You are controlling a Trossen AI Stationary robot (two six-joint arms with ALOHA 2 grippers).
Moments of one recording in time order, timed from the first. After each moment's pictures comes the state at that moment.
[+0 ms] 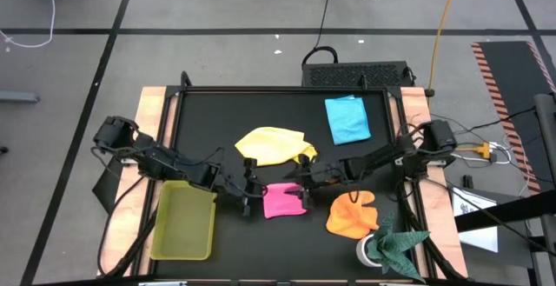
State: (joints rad) left arm -0.30 1.57 0.70 0.22 -0.29 0.18; right arm 0.17 1.74 0.72 0.51 0.08 0.09
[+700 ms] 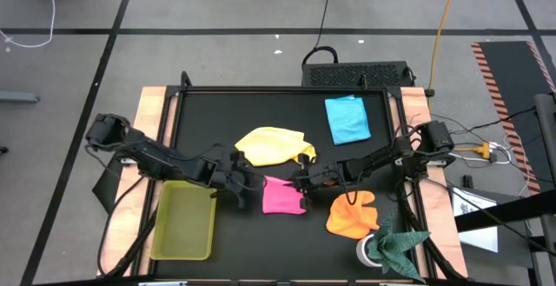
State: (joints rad) left arm -0.28 1.48 0.71 -0.12 -0.33 -0.09; right arm 0.19 1.76 0.73 0.50 0.16 0.03
